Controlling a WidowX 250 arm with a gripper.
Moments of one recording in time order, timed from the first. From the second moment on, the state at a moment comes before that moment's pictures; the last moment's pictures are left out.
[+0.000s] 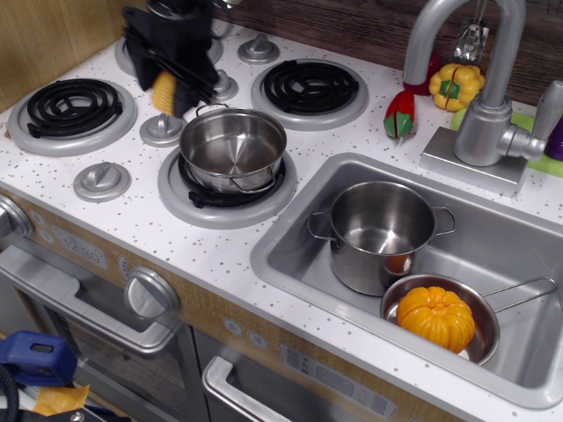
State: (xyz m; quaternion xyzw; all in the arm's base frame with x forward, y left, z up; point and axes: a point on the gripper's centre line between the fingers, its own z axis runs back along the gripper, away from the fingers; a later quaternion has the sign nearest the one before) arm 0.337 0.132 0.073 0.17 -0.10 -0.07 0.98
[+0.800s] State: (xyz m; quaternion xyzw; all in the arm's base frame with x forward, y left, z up) arm 0.339 0.087 0.057 0.08 -0.14 -0.07 0.98
